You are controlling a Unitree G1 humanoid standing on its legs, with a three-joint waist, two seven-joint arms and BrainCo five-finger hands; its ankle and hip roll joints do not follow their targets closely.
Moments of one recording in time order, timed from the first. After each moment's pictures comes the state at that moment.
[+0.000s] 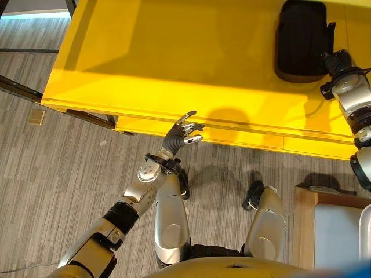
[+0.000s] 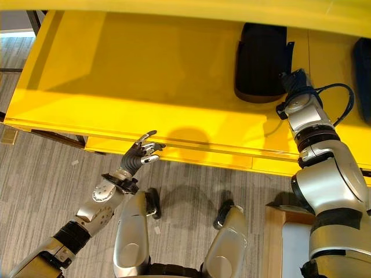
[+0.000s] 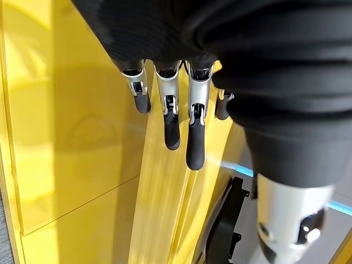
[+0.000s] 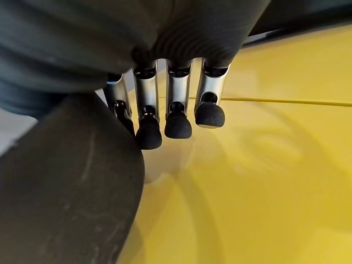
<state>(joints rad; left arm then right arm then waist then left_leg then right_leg) -0.32 0.45 -0.54 0.26 -0.73 -0.29 -0.04 -1.22 -0.76 0.62 1.12 0.18 0.23 -0.16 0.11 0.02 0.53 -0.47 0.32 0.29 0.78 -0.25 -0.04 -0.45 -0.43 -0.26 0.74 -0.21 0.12</state>
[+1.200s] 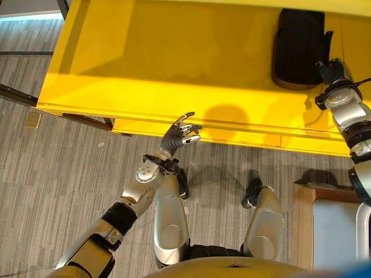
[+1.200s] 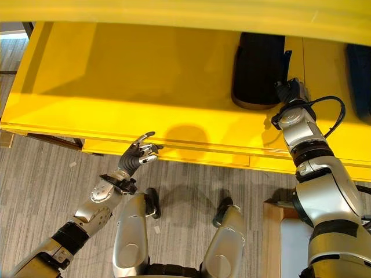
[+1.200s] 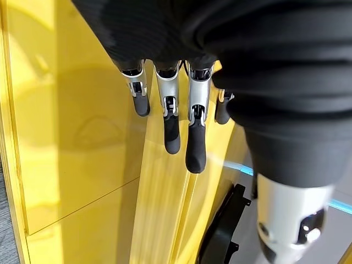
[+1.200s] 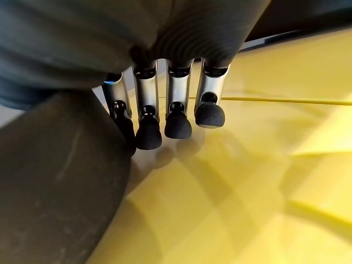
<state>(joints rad) -0.31 0.46 -0.54 0.26 -0.73 -0.29 -0.03 -1.07 -0.76 0.52 0.98 0.05 0.21 -0.25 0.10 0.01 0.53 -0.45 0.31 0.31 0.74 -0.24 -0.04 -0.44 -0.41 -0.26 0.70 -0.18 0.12</state>
